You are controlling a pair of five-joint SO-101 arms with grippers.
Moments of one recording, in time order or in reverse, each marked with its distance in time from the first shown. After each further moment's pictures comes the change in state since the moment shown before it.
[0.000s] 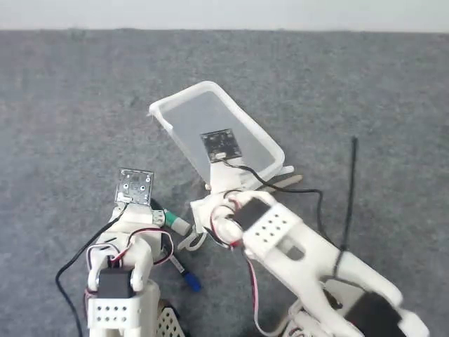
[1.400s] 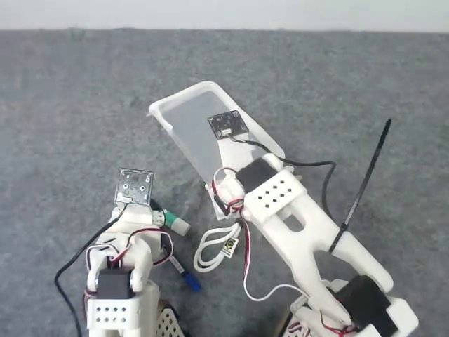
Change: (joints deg) left arm 0.0 0.0 0.0 0.0 0.0; right arm 7.6 5.2 -15.7 24.4 9.9
